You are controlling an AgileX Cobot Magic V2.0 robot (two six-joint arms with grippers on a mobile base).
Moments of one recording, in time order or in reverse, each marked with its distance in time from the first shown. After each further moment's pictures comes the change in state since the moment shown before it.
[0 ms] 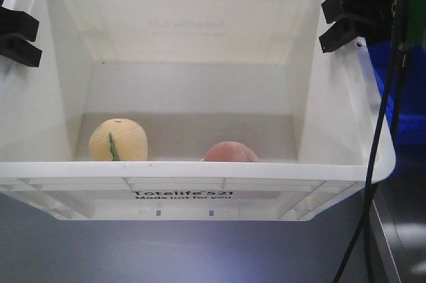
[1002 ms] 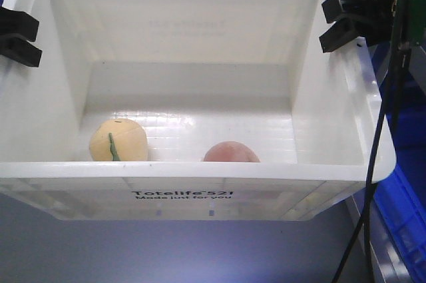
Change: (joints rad) left arm 0.000 0.000 0.000 0.001 0.000 0.001; right arm 0.000 0.000 0.000 0.000 0.000 0.000
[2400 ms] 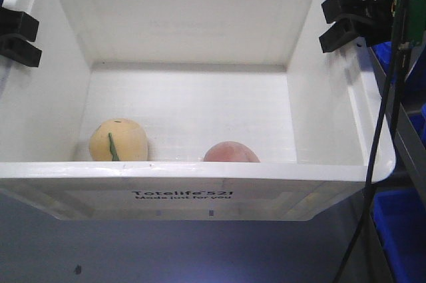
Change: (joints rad) left arm 0.000 0.000 0.000 0.000 0.000 0.000; right arm 0.000 0.000 0.000 0.000 0.000 0.000
